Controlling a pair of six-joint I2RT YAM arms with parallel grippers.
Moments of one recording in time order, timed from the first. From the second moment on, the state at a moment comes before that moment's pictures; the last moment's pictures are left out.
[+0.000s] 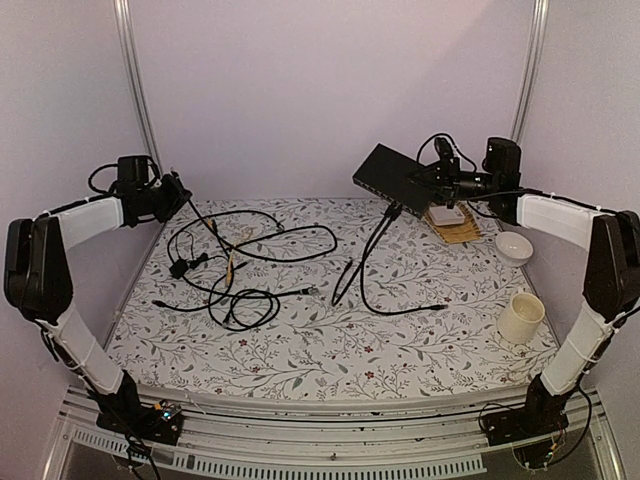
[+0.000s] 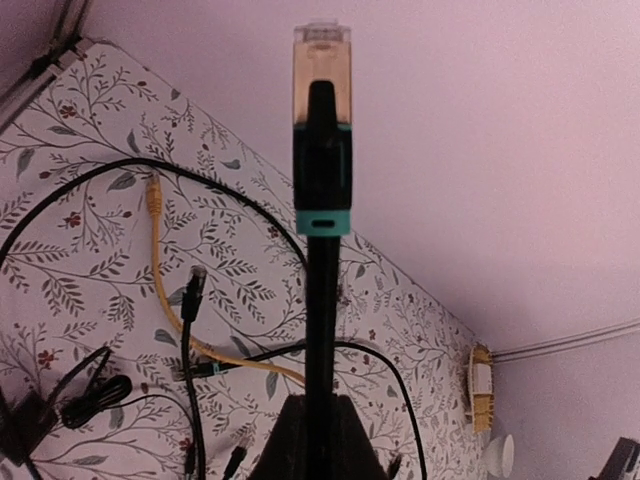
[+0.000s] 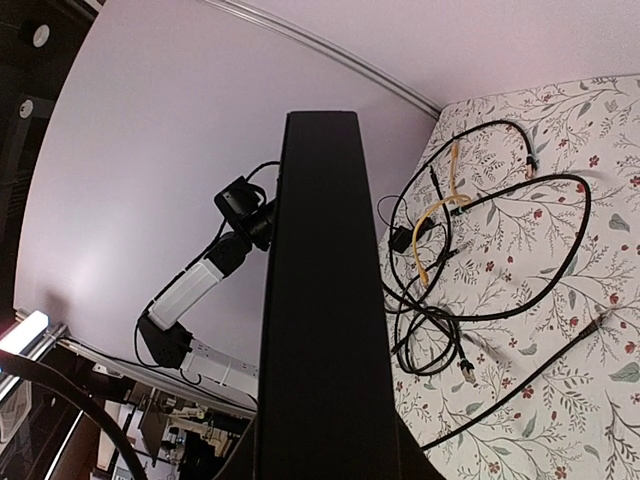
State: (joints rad) left arm 0.01 1.65 1.24 -0.04 0.28 -0.80; right arm 0.23 1.69 1.28 0.29 -1.12 0.94
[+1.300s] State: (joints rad) left arm -0.33 1.55 0.89 0.63 0.60 -0.74; right arm 0.38 1.90 1.47 0.44 -1.13 1.09
